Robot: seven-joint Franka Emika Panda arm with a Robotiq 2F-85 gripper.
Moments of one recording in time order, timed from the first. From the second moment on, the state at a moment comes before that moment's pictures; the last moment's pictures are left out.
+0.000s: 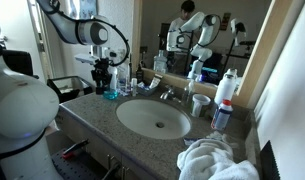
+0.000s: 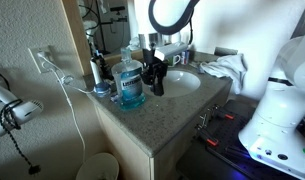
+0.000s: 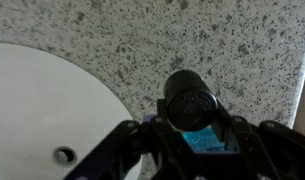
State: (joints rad) arm 0.20 -0.18 0.23 -2.50 0.03 2.26 0.39
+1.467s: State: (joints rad) arm 0.20 -0.27 0.26 -2.12 0.03 2.11 0.33
